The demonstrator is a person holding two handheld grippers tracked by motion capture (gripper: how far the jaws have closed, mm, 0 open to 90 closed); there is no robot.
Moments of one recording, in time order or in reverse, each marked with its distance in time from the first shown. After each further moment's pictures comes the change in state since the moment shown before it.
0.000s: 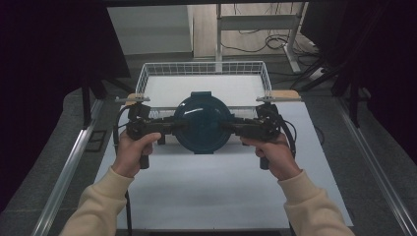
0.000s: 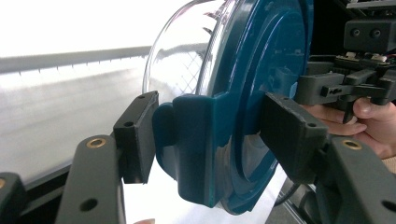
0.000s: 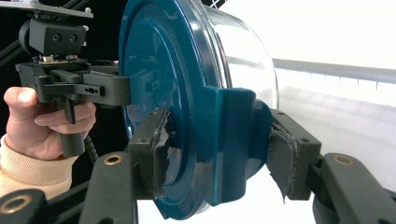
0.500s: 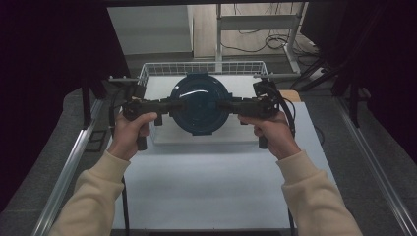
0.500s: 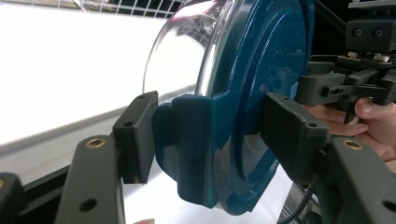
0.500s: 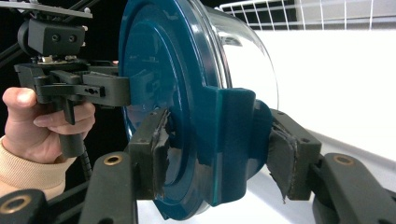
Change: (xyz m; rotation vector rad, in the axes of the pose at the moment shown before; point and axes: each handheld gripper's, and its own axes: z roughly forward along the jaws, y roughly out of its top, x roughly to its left) left arm 0.008 0.045 -0.006 -0.044 -0.018 0.010; right arm 0.005 0.051 0.004 0.001 -0.020 -0.044
